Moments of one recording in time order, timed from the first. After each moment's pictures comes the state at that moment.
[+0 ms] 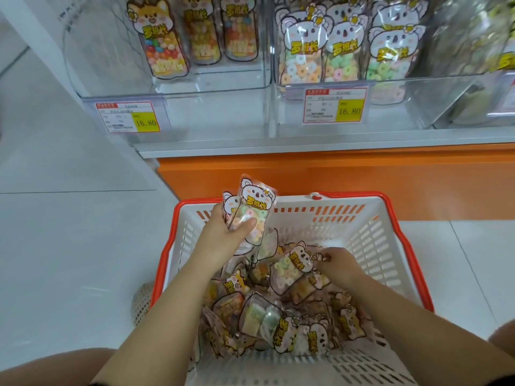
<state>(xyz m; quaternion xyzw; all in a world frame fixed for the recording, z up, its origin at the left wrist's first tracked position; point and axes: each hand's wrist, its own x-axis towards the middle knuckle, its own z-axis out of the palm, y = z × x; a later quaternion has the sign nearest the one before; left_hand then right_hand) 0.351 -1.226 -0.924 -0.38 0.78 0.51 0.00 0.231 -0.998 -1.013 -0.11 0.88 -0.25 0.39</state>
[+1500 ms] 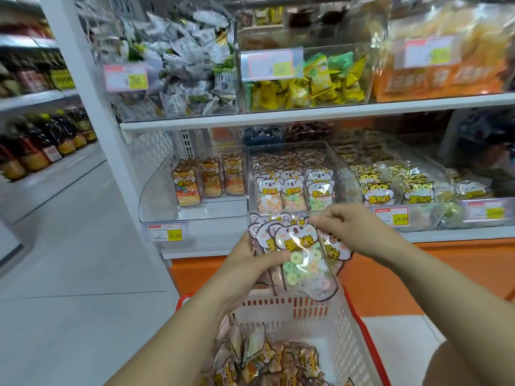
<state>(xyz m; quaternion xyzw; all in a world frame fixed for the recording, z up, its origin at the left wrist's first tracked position) 0.322 -1.143 -0.733 -0.17 0.65 0.74 -0.05 0.182 -0.969 -0.691 -0.34 0.83 -0.43 0.11</state>
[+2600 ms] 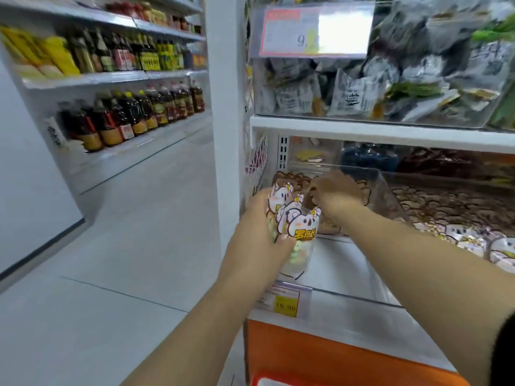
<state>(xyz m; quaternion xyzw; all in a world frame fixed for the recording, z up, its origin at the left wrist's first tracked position) 0.304 -1.387 -0.716 -0.25 0.81 0.44 -0.29 0.065 -1.369 -0.725 -0.38 0.92 0.00 -0.12</state>
